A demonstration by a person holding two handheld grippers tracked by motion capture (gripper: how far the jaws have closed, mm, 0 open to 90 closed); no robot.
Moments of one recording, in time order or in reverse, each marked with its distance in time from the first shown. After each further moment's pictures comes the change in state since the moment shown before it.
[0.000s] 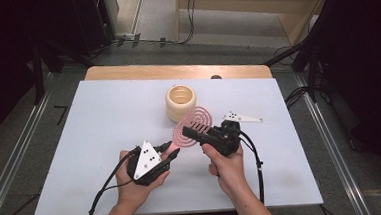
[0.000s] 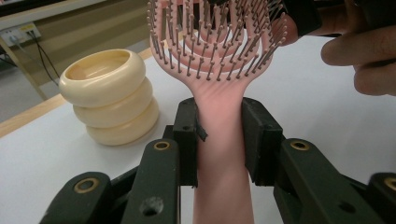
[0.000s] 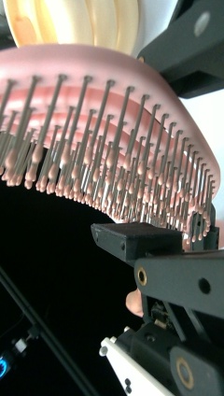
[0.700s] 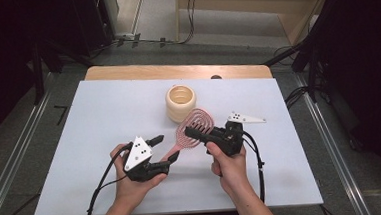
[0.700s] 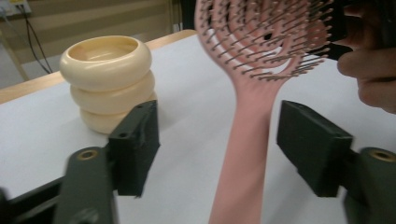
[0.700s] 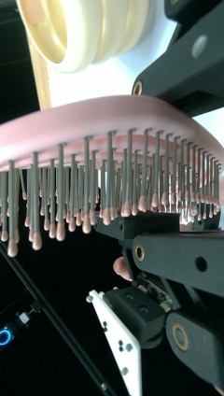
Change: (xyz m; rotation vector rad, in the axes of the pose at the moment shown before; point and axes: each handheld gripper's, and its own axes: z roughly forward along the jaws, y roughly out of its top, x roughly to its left) left arm 0.017 -0.005 -0.002 -0.013 -0.033 -0.159; right arm -0.003 0.000 -0.008 -0.022 0.079 -0.036
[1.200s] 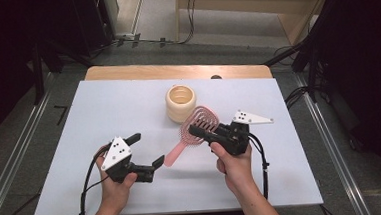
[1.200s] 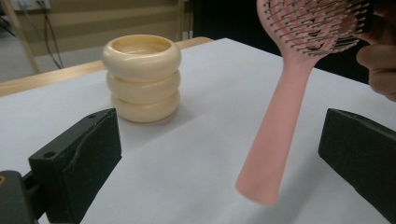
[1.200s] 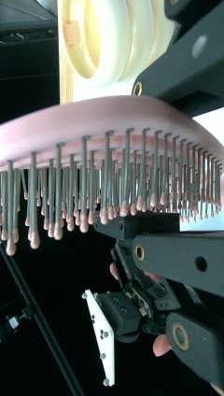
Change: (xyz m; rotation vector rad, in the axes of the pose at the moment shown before) left arm 0.026 -0.011 -0.033 -0.049 0.026 -0.069; right arm 0.010 0.010 -0.012 -0.019 -0.035 -0.122
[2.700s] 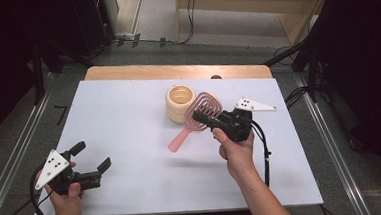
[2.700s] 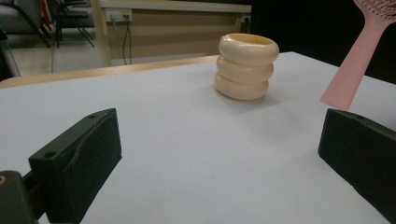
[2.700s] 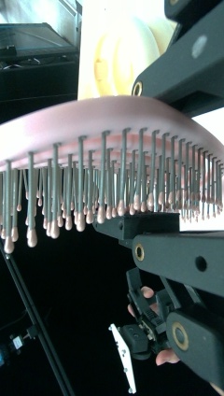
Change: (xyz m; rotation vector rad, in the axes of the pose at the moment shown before) left arm 0.074 -0.049 -0.088 -0.086 0.199 -0.089; right arm -0.015 0.026 0.003 -0.026 -0.060 -0.042
